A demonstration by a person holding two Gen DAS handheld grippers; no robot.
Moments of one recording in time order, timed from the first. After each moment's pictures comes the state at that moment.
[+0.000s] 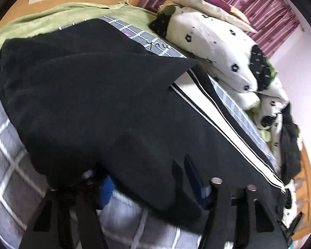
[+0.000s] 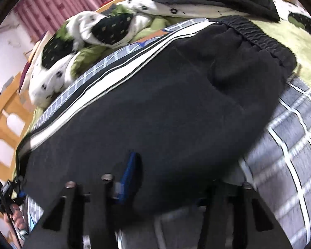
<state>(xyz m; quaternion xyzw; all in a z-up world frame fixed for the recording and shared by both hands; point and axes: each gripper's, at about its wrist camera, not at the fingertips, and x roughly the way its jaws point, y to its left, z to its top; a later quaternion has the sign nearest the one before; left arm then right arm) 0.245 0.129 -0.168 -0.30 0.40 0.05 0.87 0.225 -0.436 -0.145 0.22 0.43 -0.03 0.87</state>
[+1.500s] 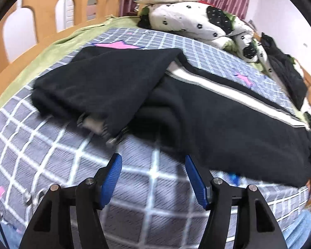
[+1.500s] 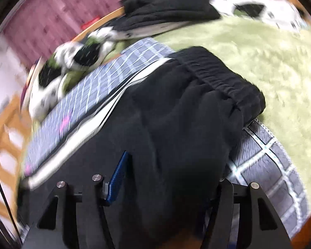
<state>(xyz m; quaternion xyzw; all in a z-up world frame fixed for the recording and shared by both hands) -0.018 0.091 -0.140 -0.11 0.42 0.05 0.90 0.037 -0.532 -0.126 0.29 0.39 -0.10 0.87</state>
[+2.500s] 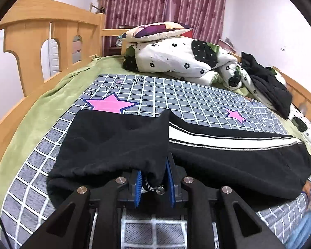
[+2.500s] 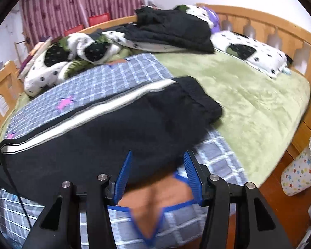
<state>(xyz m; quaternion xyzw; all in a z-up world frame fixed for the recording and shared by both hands) 0.031 0.154 -0.078 -0.08 0.31 -0.01 0.95 -0.047 -0.443 -0.043 0.11 0.38 -0.16 0.90</state>
